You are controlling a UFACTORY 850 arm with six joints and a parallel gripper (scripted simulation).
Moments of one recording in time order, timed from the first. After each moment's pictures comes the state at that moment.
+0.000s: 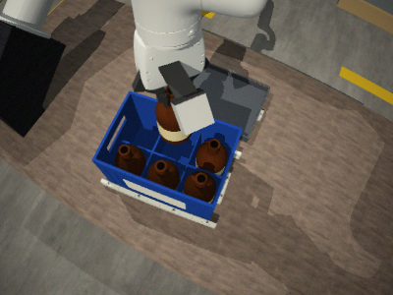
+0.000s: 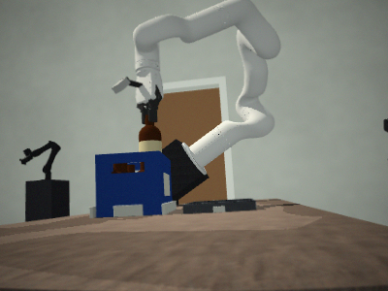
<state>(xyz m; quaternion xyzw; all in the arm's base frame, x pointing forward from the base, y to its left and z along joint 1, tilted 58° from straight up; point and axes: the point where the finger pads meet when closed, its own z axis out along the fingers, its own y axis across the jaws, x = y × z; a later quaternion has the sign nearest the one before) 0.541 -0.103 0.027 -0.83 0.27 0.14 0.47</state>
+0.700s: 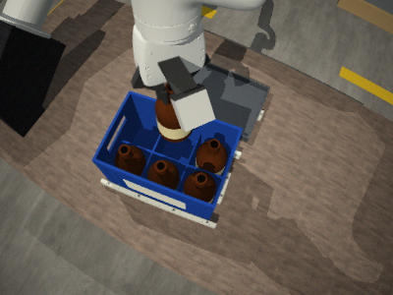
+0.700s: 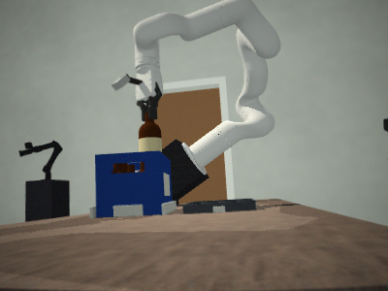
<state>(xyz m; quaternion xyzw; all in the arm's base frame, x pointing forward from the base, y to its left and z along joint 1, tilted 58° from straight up) 0.541 -0.111 0.032 -0.83 0.27 0.14 0.47</state>
